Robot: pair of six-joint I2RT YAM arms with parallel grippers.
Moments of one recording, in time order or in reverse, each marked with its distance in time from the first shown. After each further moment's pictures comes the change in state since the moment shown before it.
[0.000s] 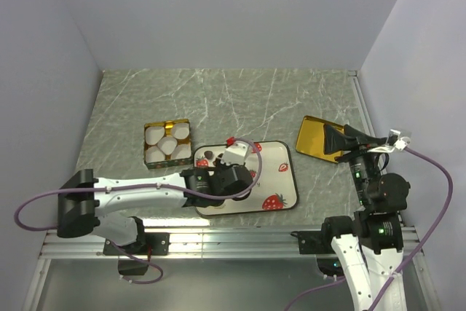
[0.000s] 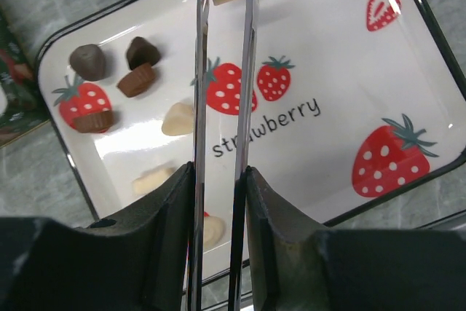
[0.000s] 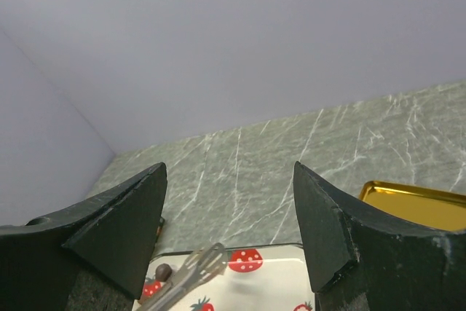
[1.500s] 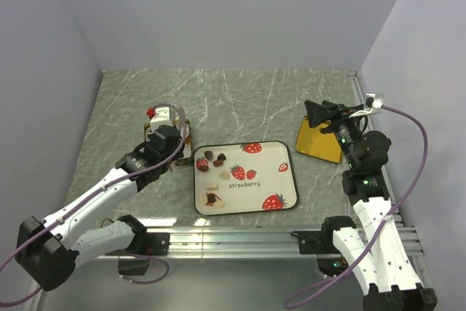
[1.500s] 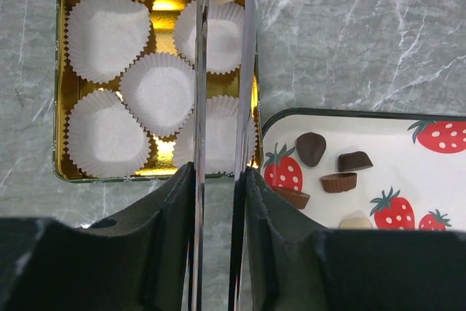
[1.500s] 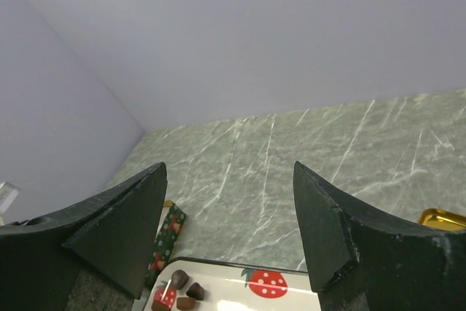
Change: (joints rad) left arm 0.679 -0.418 -0.273 0.084 0.169 0.141; right arm 0.000 0.406 -0.015 0.393 -0.161 0.064
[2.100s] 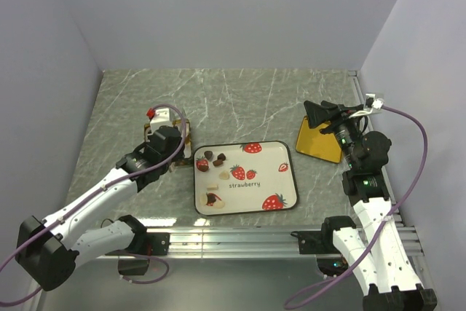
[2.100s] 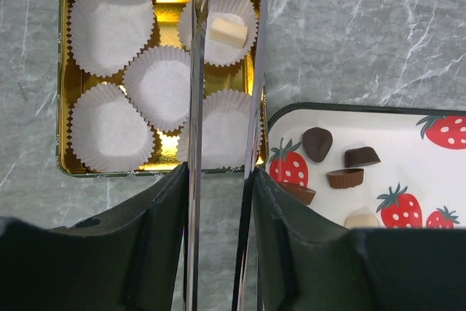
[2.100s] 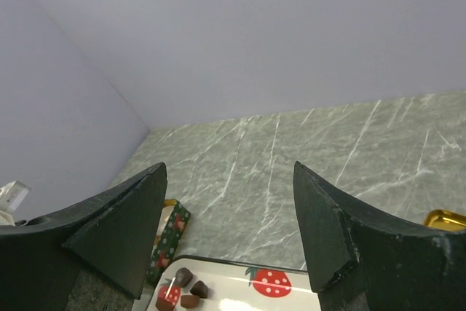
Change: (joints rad) left arm 0.000 -0.003 -0.005 -0.019 -0.002 -0.003; right arm 0.001 -0.005 0.000 0.001 -0.012 0.008
